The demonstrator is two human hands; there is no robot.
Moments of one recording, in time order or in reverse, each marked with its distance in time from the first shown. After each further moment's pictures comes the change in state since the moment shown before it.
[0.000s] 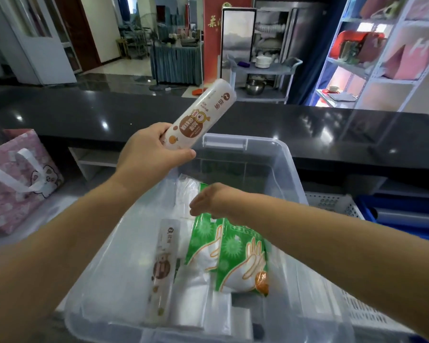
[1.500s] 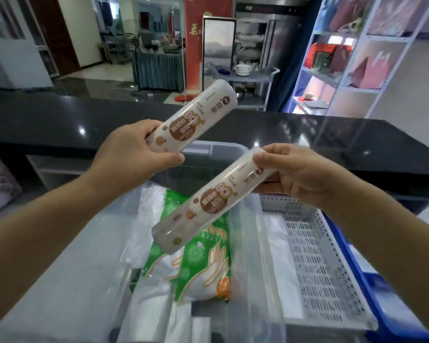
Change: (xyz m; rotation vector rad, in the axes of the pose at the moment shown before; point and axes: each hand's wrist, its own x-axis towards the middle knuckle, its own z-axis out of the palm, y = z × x) left_hand -0.003 0.058 0.020 0.004 -0.092 0.095; right_hand -0.108 0.069 -0.152 0.669 0.106 -0.305
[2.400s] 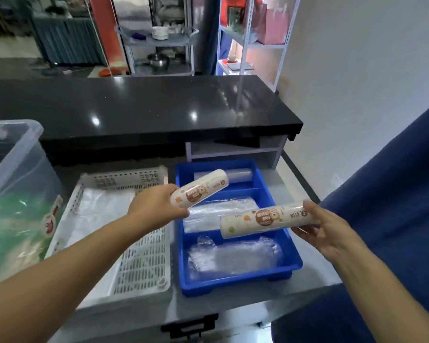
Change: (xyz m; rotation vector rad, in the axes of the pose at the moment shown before) left_hand -0.052 0.236 0.414 0.228 -0.536 -0.069; right_hand -0.248 0.186 -0.428 0.525 0.875 0.289
